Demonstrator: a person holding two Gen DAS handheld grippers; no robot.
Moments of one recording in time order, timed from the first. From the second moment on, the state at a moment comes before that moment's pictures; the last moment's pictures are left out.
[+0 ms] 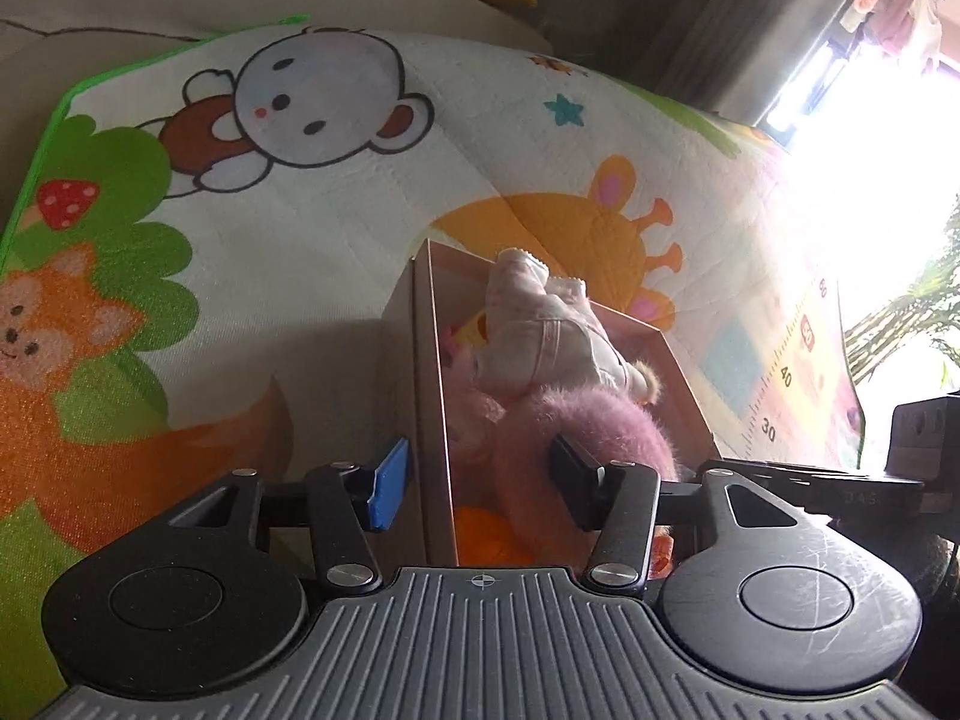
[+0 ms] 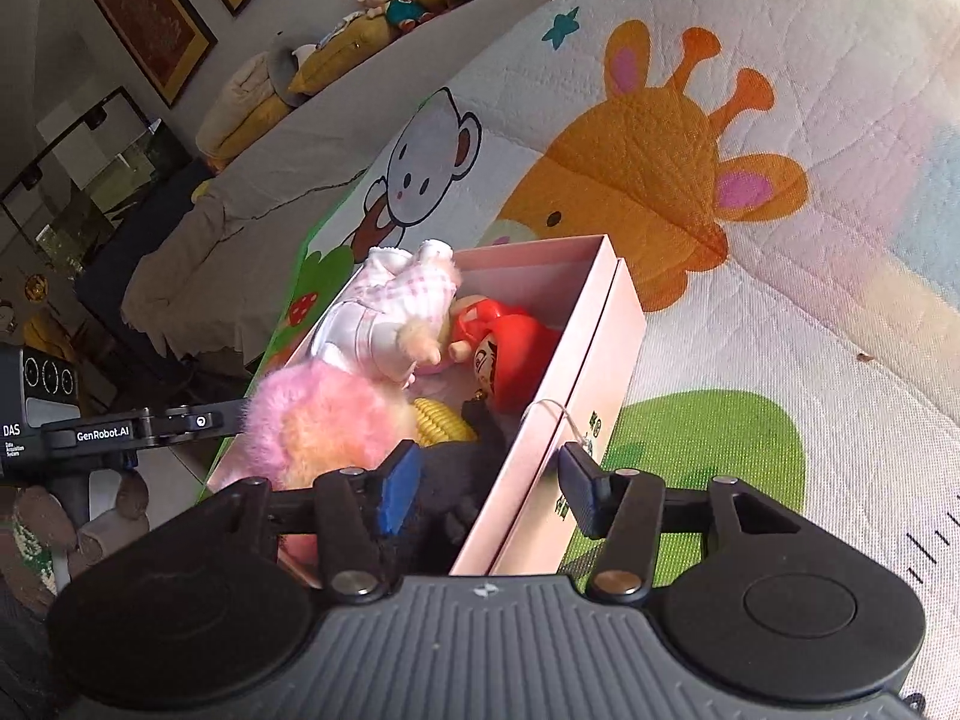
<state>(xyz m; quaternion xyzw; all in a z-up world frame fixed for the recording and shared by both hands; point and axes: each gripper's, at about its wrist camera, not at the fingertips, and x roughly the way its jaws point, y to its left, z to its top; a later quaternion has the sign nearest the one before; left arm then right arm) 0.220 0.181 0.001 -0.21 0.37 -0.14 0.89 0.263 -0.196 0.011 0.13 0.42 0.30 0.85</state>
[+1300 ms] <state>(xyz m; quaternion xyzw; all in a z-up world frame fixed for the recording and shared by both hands) 0.220 0.040 0.007 -0.14 0.34 -0.21 0.91 0.205 -0.301 0.018 0.08 0.32 0.15 0.93</state>
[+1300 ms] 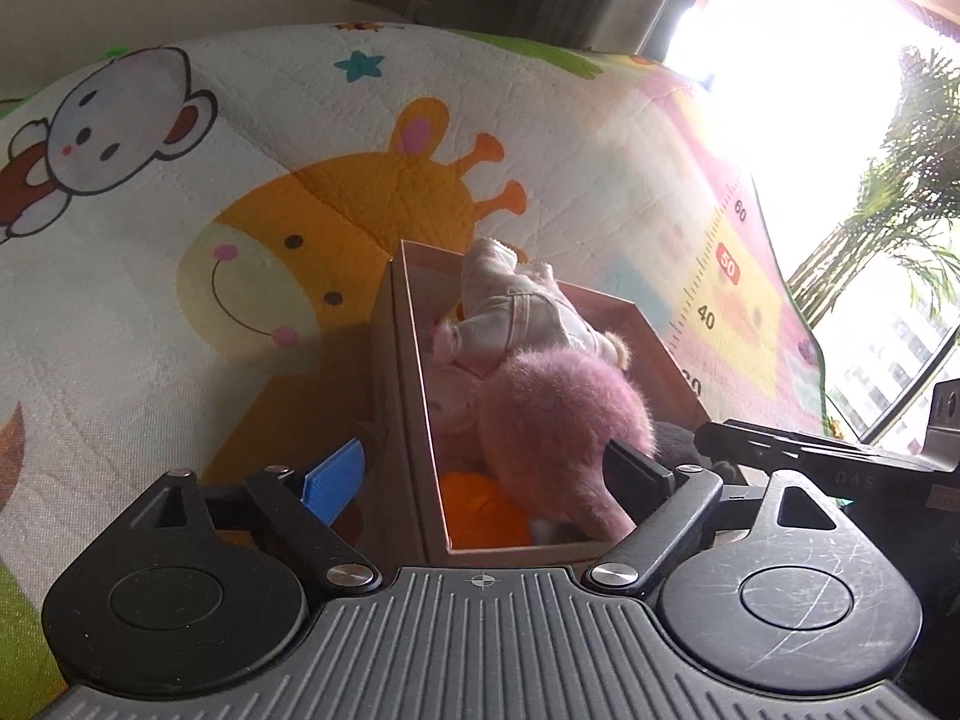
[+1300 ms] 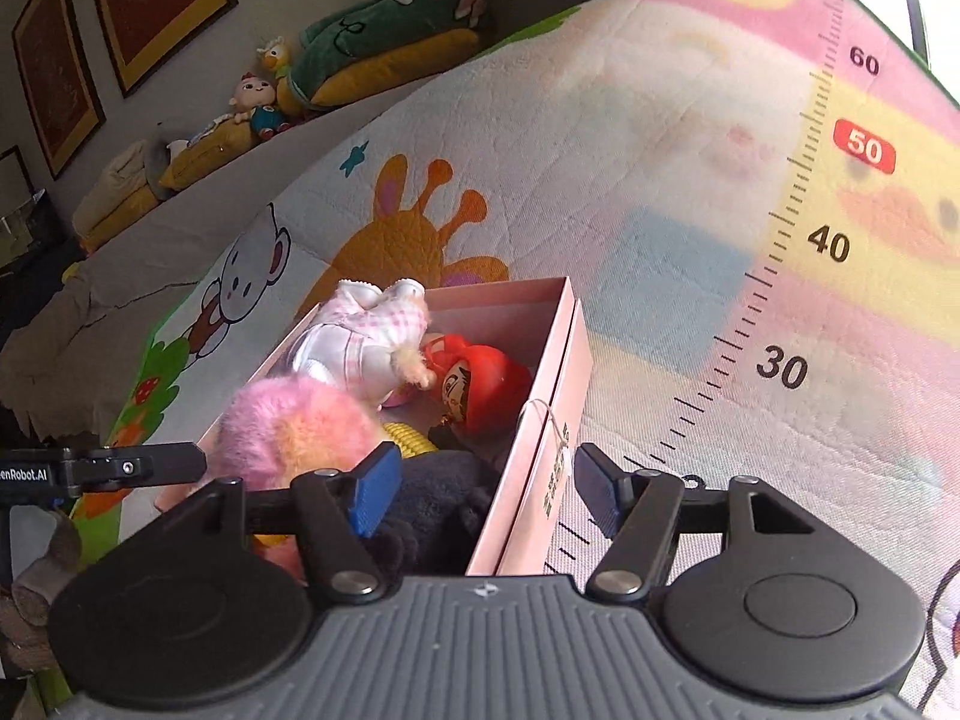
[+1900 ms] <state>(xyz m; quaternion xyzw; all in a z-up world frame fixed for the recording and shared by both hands) 0.195 -0.005 -0.012 -0.02 0.33 -0.13 0.94 0.171 -0.286 -0.013 -0.01 0.31 0.15 0.94</state>
